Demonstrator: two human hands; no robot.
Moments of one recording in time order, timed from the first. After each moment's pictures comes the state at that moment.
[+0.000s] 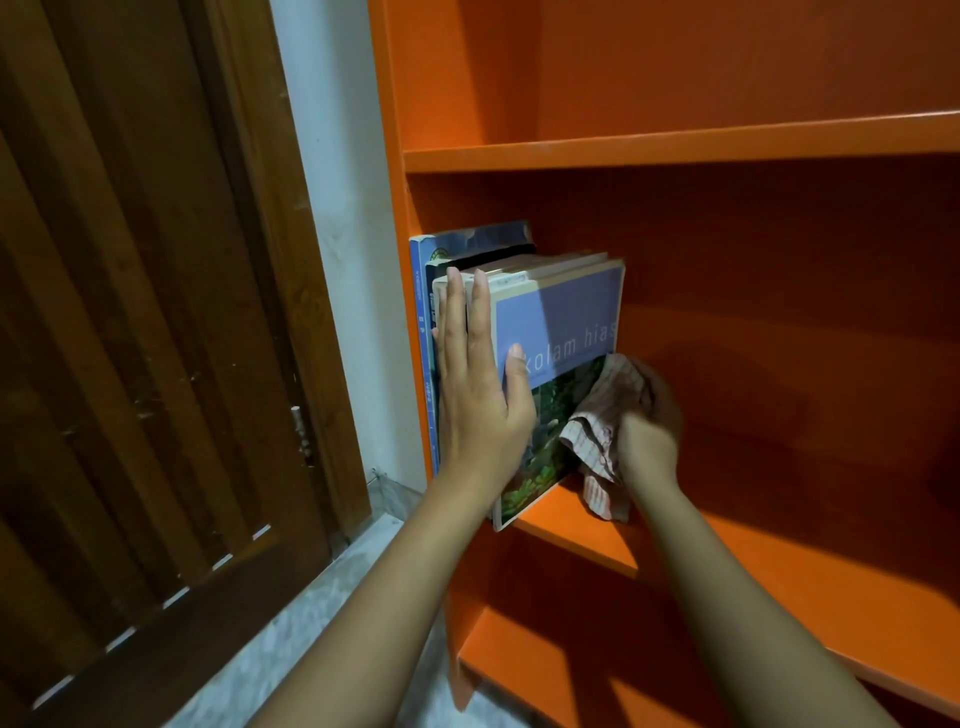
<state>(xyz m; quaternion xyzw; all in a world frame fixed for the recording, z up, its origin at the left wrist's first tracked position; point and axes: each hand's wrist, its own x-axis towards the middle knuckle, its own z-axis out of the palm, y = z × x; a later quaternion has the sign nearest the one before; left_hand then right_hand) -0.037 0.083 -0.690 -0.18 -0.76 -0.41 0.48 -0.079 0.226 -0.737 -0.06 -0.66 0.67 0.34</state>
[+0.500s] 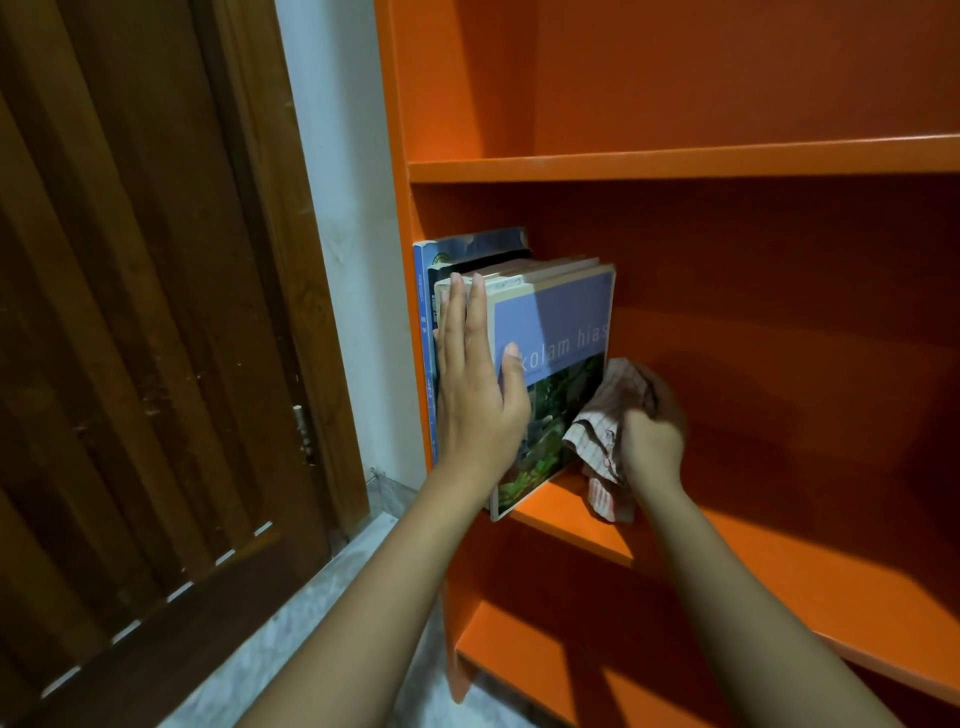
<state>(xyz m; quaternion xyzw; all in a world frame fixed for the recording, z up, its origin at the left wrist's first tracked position) -0.026 0.081 -0.686 -0.17 -0.77 -0.42 0.45 -0.061 0.235 -0.735 -0.07 -0.65 0.68 0.33</state>
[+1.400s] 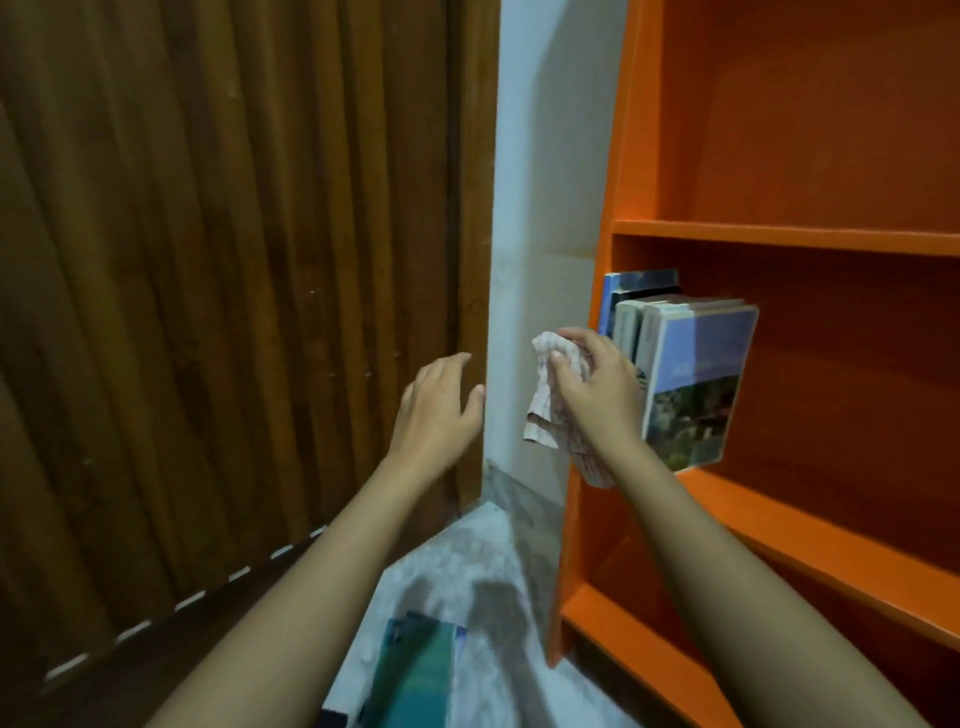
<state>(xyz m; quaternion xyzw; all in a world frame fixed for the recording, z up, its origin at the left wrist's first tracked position) 0.119 -0.108 -0.673 0.02 -0.91 -0.26 0.34 0.059 0.056 -0.658 0.21 -0.79 0.46 0.34</state>
